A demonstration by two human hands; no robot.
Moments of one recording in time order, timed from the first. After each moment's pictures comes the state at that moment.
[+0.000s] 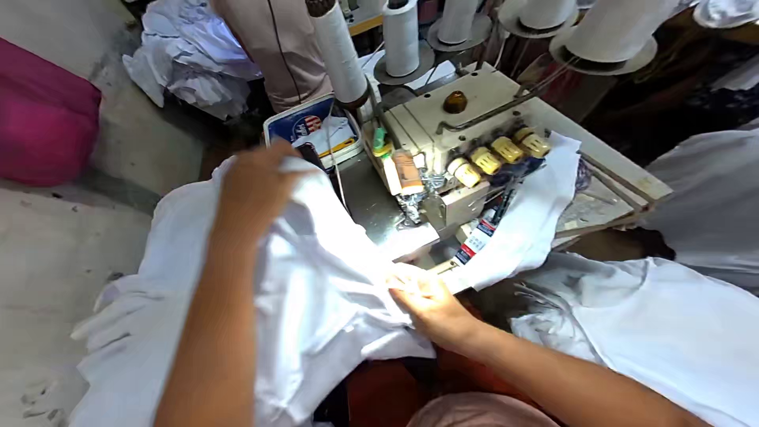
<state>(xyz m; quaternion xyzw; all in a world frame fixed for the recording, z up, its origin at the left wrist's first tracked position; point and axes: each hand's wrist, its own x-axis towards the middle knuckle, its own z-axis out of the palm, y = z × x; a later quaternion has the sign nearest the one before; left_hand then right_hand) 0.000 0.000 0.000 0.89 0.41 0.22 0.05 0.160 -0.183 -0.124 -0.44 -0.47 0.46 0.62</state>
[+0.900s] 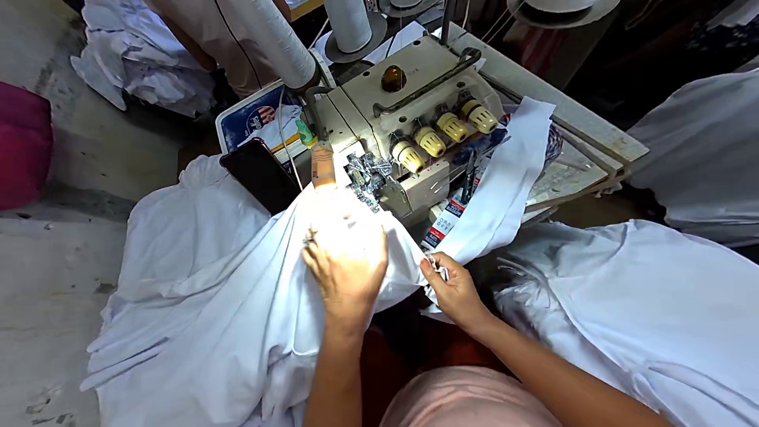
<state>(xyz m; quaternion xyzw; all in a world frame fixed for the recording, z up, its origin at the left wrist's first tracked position) 0.106 -0.123 -0.113 0.79 0.52 0.32 0.04 0.218 -0.221 -0.214 -0.58 -0.41 0.28 0.65</state>
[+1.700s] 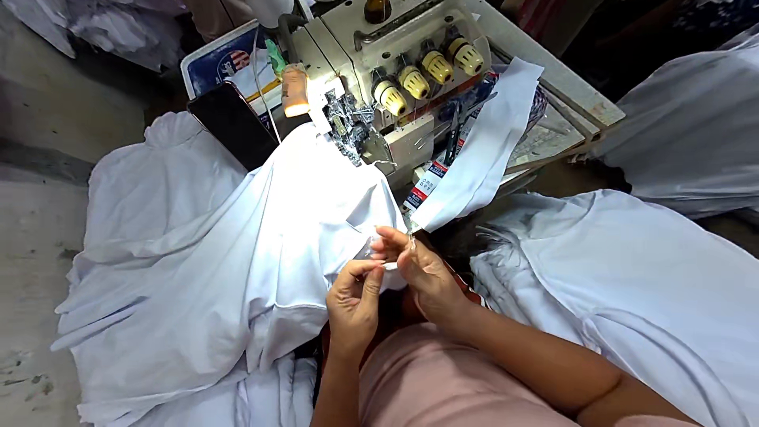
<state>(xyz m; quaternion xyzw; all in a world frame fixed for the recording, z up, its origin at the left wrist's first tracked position) 0.068 -0.220 -0.162 0.63 0.29 0.51 0.50 0.184 -0.257 -0.165 -0.40 -0.37 0.46 0.70</state>
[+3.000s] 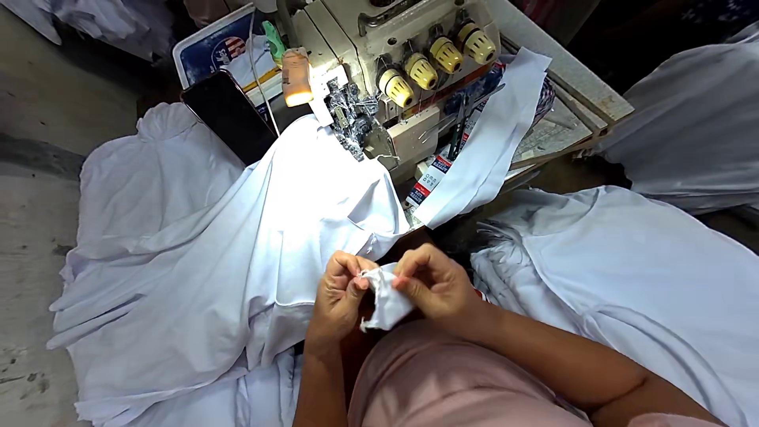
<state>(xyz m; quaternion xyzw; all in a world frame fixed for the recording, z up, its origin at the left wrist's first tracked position) 0.043 -0.186 -0.170 0.63 0.14 0.43 0.64 0.198 -0.263 -0.162 -0.41 -0.54 0.34 0.65</state>
